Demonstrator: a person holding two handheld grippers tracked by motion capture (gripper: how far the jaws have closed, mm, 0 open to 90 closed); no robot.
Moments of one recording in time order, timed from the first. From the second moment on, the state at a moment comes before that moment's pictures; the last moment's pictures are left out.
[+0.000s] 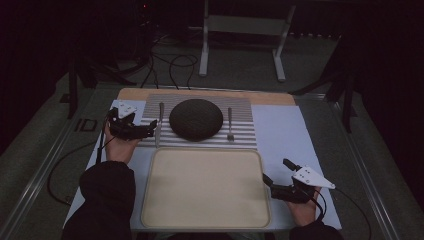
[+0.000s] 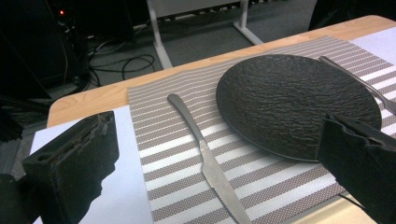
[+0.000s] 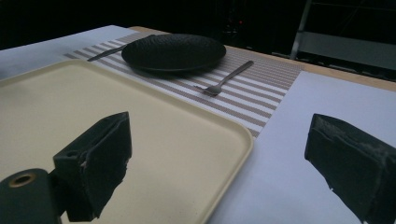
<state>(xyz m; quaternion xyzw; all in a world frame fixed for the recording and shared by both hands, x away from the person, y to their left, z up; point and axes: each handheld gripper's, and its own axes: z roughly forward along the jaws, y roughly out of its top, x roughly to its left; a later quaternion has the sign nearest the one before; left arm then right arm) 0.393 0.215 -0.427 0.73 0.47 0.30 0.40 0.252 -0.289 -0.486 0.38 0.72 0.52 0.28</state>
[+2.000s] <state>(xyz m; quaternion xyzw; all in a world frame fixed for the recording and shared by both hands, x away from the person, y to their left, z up) 0.473 0.196 -0.454 0.74 0.51 0.27 0.34 0.253 -0.288 -0.487 0.38 0.72 0.52 0.27</state>
